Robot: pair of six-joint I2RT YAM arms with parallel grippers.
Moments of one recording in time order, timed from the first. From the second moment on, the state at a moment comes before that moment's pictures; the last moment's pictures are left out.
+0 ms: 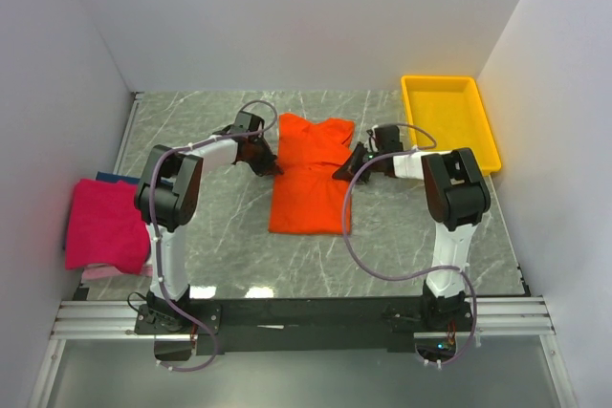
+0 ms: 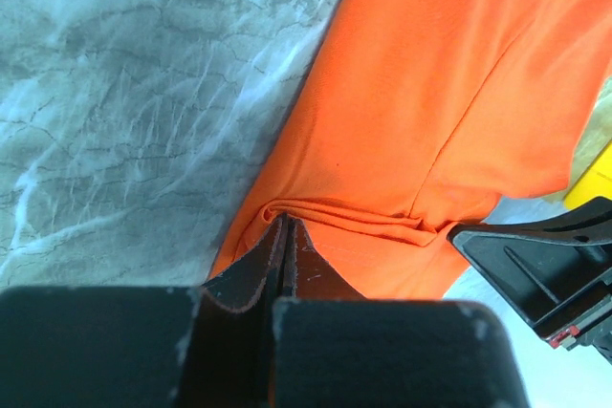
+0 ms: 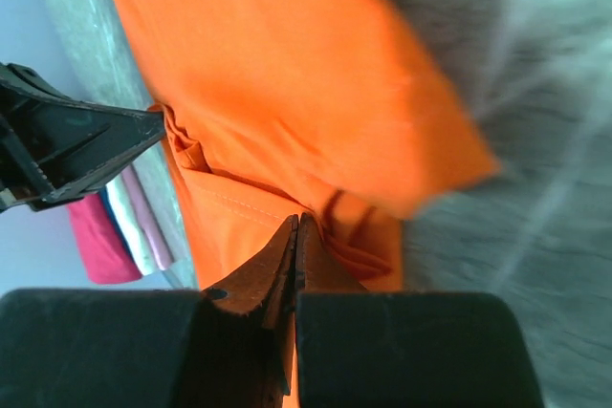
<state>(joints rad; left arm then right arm) -0.35 2.06 1.37 -0.31 0.26 -0.93 0.22 2.02 1.11 0.04 -0.60 0.78</state>
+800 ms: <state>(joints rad) -0.36 1.69 1.23 -0.28 0.33 -0.88 0.27 1.61 0.89 0.03 -0.59 0.82</state>
